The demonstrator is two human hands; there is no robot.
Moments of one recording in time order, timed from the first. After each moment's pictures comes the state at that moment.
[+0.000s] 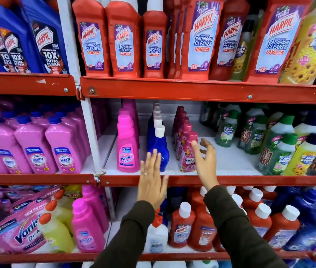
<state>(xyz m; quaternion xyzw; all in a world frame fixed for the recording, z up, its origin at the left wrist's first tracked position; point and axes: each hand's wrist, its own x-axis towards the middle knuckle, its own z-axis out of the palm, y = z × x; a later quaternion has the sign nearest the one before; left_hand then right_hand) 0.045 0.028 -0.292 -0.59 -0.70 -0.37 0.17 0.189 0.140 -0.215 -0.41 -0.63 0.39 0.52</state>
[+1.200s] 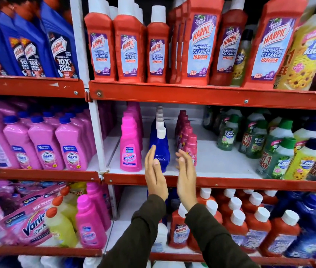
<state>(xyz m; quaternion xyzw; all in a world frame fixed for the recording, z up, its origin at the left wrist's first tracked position) 0.089 0.027 -0.246 -0.37 -0.54 -0.76 -0.06 0.160 0.067 -0.239 -0.29 -0.61 0.50 0.54</state>
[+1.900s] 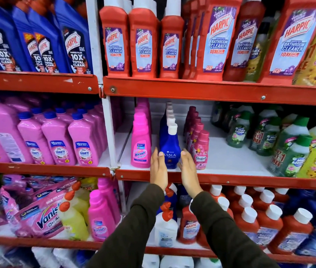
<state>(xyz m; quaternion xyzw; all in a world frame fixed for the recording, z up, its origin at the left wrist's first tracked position) 0.046 0.025 -0.245 -0.34 -0.62 -0.68 -0.22 0.128 0.083 -0.246 -0.31 -0.60 0.60 0.43</state>
